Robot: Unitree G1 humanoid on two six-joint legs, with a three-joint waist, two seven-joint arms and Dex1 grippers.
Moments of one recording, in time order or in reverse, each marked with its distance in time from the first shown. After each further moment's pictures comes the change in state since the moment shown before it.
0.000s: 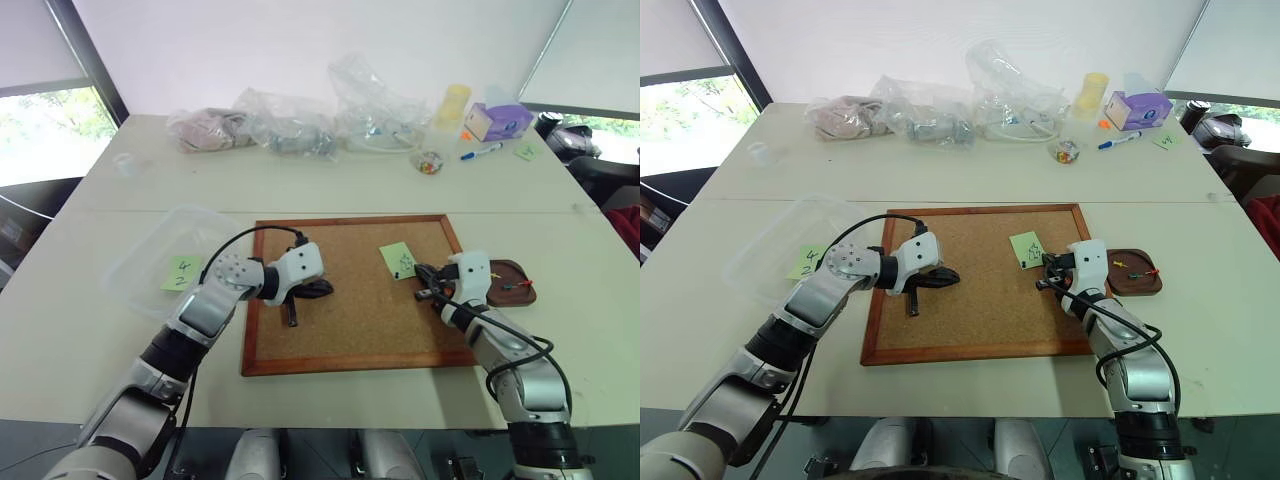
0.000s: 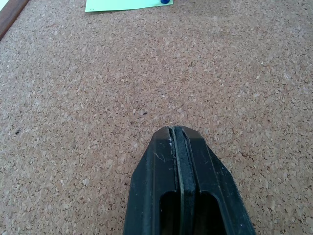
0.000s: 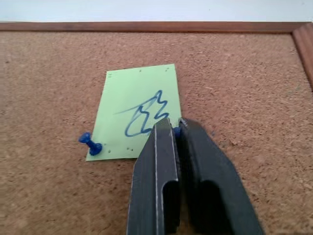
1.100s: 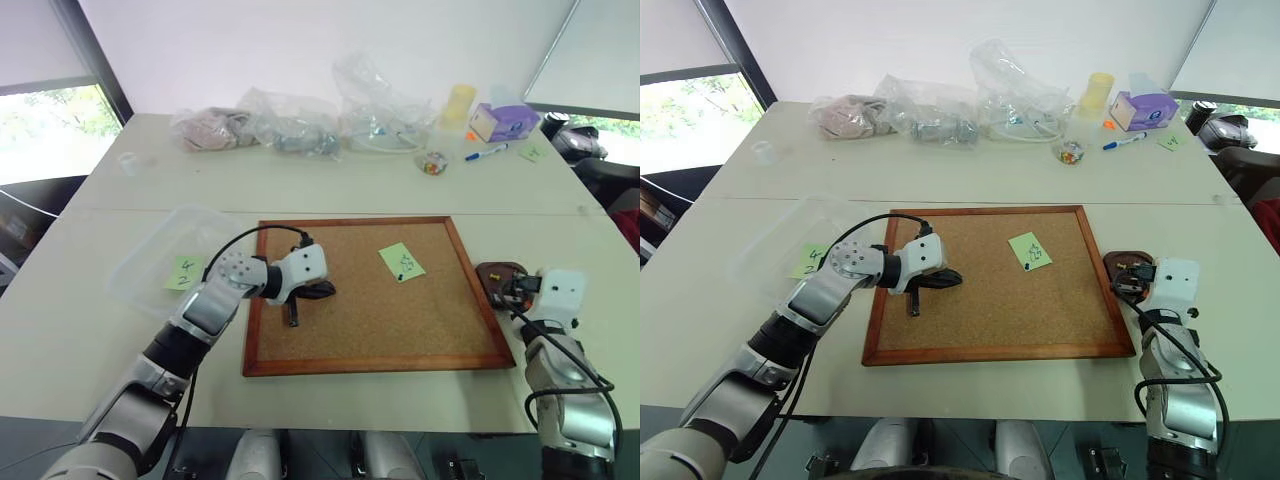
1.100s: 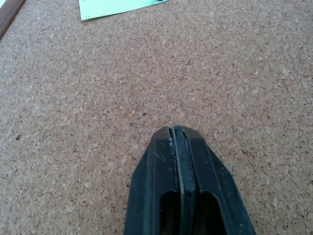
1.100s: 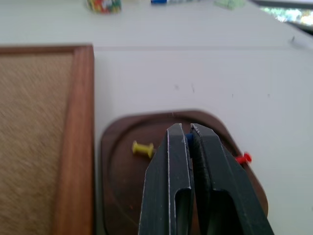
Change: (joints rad) left arm -0.022 -0.003 -0.030 0.019 0.022 -0.029 -0.028; right arm 0.105 0.001 -0.265 0.024 -0.094 -0.091 -0.255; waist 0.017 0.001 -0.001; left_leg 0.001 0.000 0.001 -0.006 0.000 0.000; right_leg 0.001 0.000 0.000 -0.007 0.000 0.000
